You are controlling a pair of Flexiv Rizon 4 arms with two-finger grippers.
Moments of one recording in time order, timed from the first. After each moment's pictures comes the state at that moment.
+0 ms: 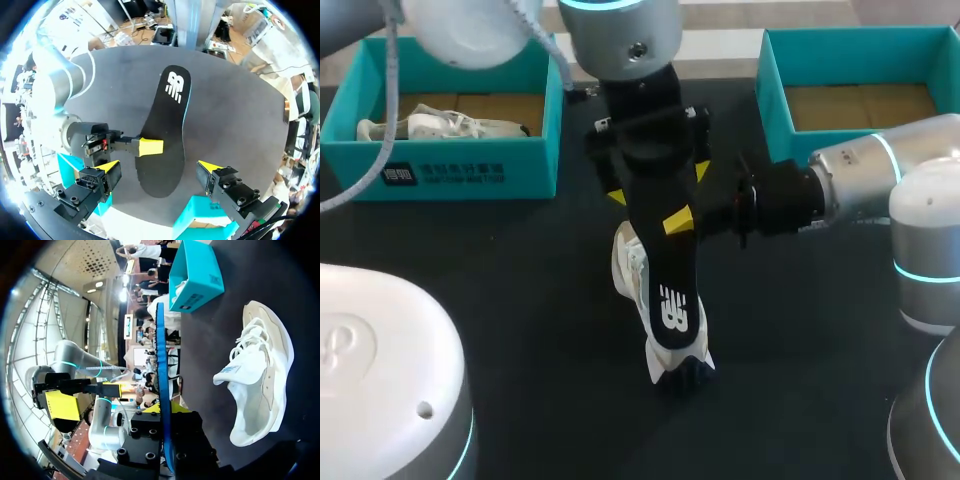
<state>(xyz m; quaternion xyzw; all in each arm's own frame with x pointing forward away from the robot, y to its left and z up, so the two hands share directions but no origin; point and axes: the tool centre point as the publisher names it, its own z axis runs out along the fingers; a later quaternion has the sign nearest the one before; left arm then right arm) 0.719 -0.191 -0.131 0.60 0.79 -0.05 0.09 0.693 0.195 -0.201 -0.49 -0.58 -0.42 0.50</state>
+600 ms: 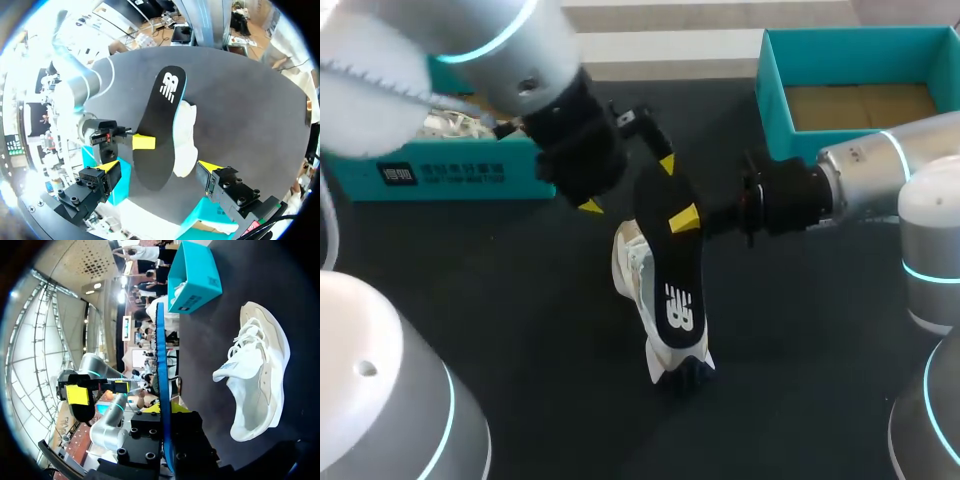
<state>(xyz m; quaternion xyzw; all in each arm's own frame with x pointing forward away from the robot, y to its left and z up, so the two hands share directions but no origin) 0.707 -0.158 -0.120 0.59 0.77 -0.12 0.21 0.691 0.188 -0.196 -0.49 -0.58 -0.42 0.50</state>
